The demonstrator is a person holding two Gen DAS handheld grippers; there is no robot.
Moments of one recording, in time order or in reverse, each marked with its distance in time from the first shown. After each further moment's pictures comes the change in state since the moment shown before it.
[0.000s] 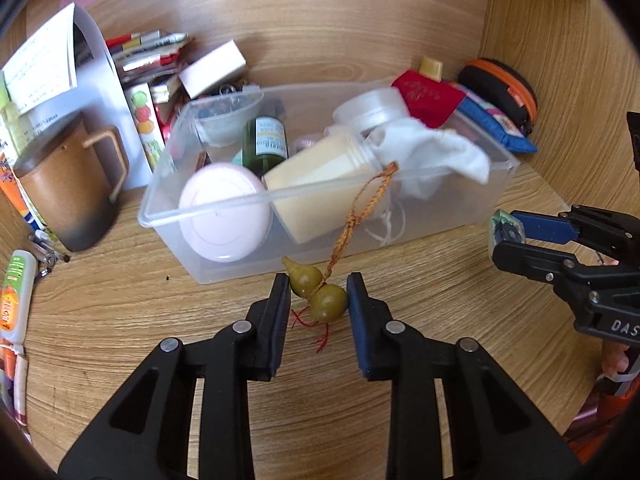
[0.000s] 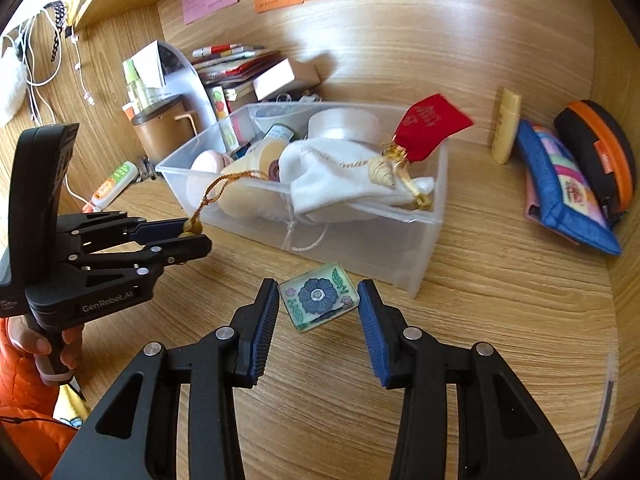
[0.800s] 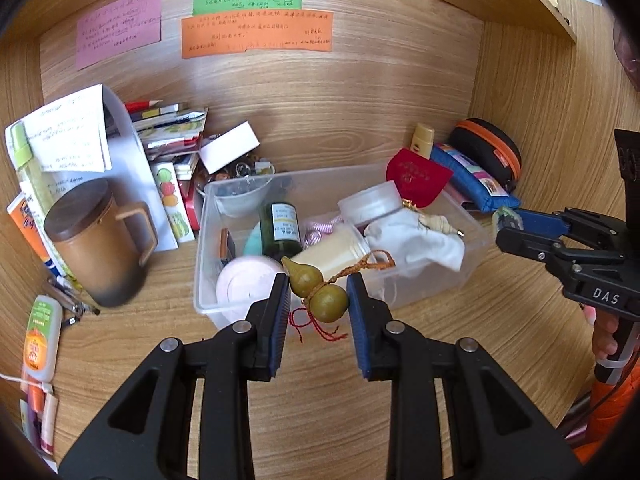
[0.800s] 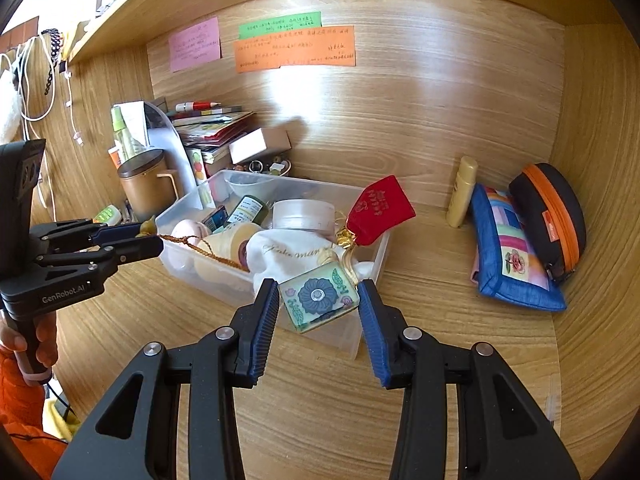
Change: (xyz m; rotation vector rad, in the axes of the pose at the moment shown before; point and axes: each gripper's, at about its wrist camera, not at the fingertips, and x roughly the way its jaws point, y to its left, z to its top) left arm -0.040 0.014 0.037 0.011 -0.148 -0.024; right arm -0.036 -0.012 0.038 -0.022 -0.132 -0.095
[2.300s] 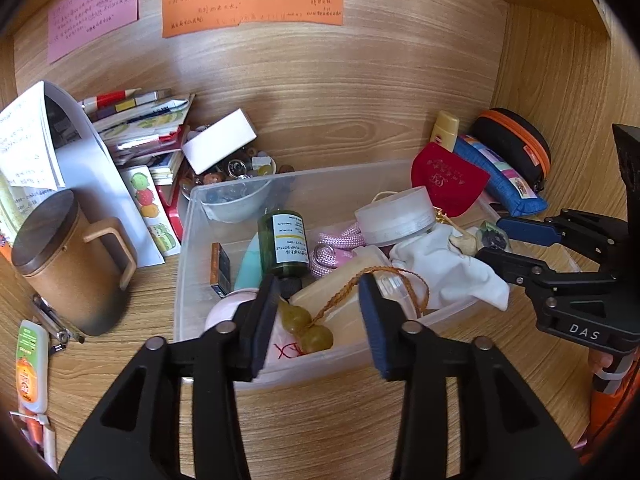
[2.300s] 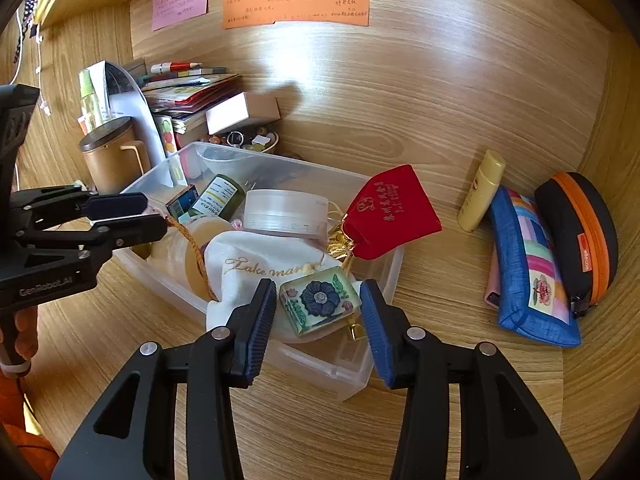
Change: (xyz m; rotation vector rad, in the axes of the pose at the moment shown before) left arm 0.051 0.007 0.023 0.006 0.069 0.012; right arm 0.062 -0.001 0.020 -0.062 0.107 -0.053
